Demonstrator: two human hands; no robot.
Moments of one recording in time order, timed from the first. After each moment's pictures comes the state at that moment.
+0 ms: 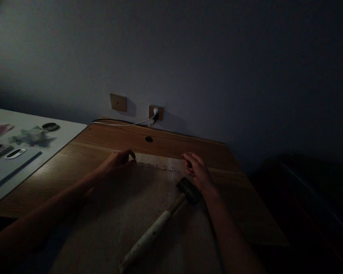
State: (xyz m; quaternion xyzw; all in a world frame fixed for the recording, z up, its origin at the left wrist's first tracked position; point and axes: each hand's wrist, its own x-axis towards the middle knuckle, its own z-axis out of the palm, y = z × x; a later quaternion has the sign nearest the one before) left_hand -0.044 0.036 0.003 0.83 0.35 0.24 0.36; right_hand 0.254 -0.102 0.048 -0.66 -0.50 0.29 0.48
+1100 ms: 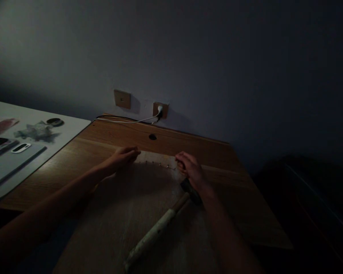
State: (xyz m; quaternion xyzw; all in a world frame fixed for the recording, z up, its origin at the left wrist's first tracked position) left_hand -0.030 0.034 0.007 0.67 0.36 0.28 0.59; right_hand 0.216 -0.095 0.059 -0.65 -0.52 0.35 0.43
